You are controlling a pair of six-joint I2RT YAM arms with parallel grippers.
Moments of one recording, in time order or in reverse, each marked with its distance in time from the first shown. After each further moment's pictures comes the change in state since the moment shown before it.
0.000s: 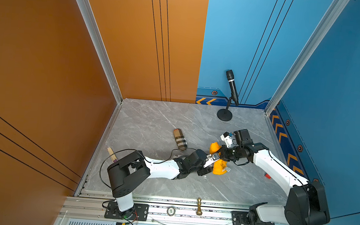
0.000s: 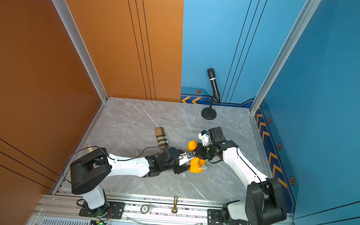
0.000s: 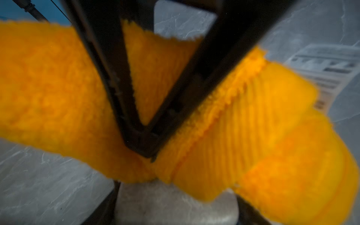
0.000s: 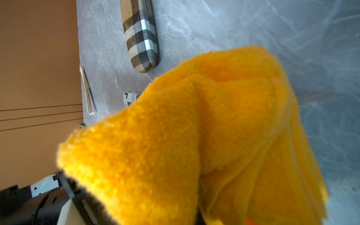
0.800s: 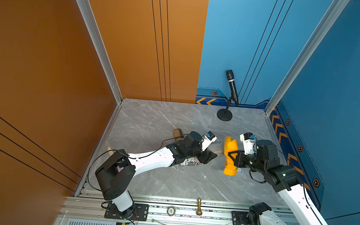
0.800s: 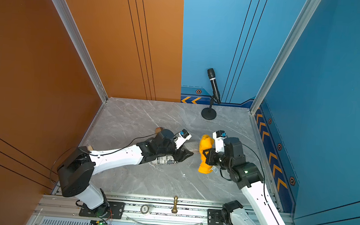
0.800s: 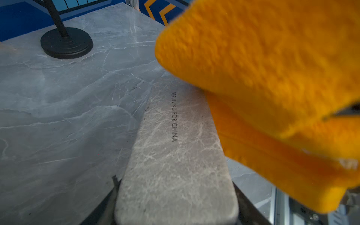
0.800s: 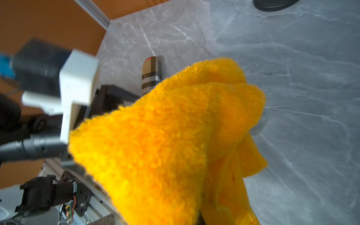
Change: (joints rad) left arm 0.179 -0.109 0.172 -0.189 0.374 -0.425; right arm 0.096 -0.552 -0.054 -0.112 0.330 -0.013
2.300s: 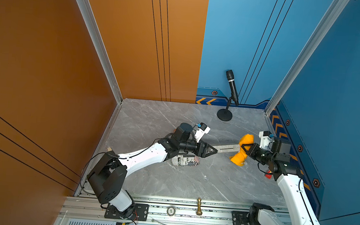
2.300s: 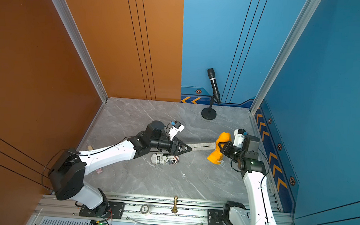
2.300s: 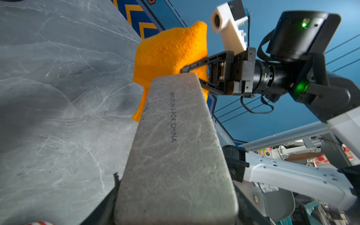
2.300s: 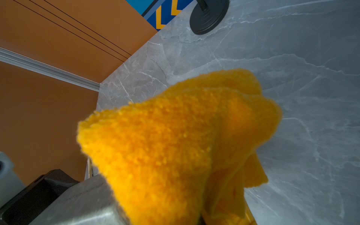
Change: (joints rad) left arm 0.086 -0.087 0.009 -0.029 0.346 -0.322; right arm -0.532 0.143 -0.058 0.197 -0.299 0.051
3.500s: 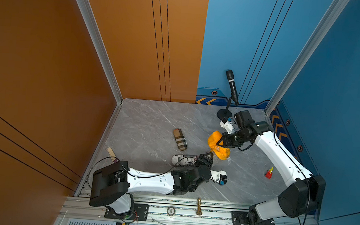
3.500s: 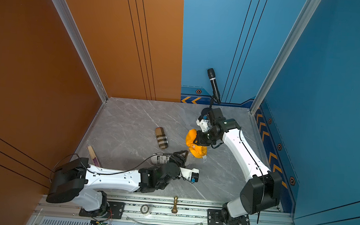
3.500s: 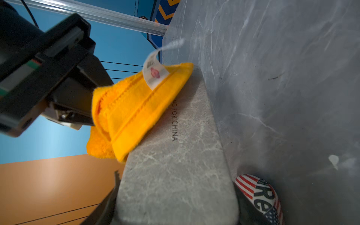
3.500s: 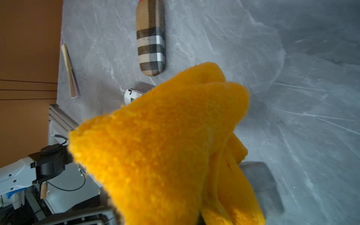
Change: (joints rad) left arm -0.510 0.003 -0.213 0.243 -1.312 1.619; right arm 0.428 0.546 0.597 -0.550 0.140 -0.317
